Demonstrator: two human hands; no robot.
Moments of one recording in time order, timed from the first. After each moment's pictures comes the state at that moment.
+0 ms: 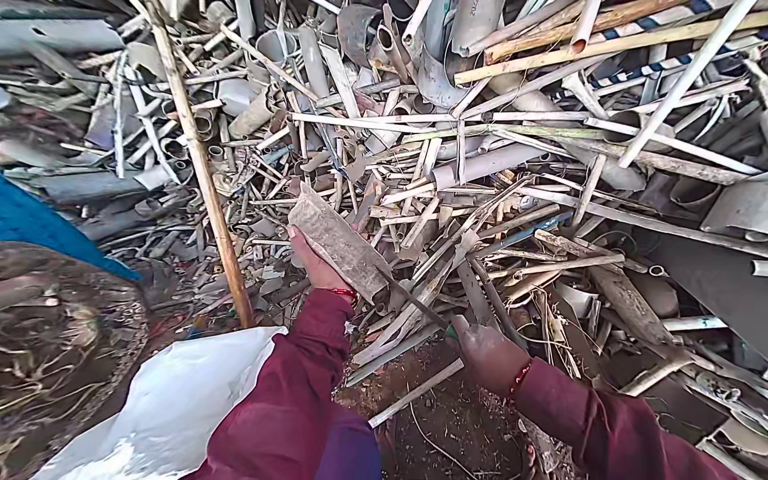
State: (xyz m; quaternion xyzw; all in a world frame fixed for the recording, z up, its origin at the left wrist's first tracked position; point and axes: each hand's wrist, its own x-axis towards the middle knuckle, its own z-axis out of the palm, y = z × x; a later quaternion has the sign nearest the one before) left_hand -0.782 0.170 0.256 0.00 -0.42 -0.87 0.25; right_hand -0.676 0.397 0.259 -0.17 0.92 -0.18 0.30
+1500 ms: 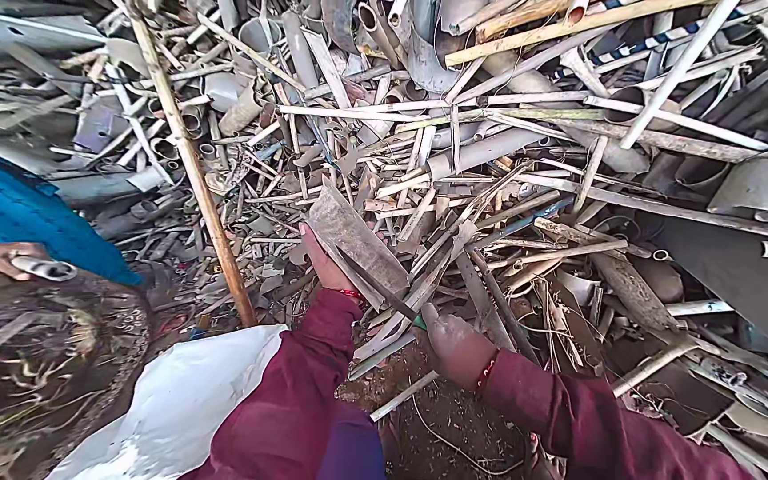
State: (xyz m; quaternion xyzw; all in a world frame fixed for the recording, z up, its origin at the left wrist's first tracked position) left_hand -0.780 0.186 0.248 -0.04 -0.41 -0.90 0.14; right_hand -0.681 0.367 0.271 -0.17 0.91 -0.25 0.28
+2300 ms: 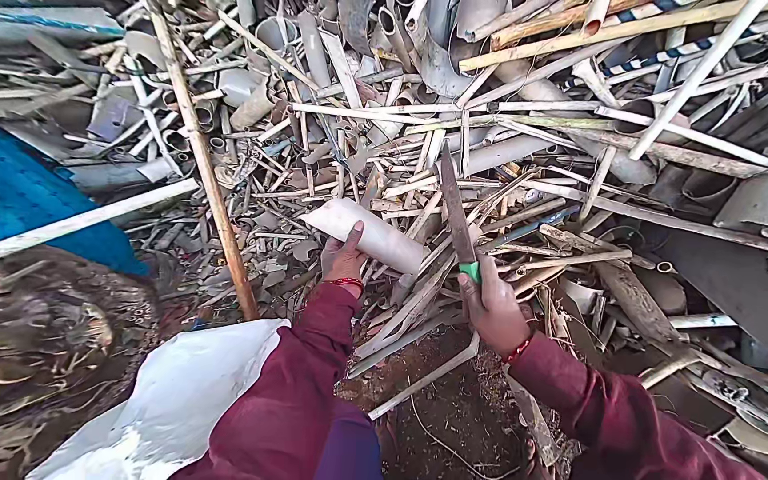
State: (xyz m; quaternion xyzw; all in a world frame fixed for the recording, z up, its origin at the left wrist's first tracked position) left_hand -0.784 0.185 0.254 0.18 -0.54 -0.80 0.21; right_hand -0.700 0.403 0.245 -0.10 0.89 -0.45 -0.04
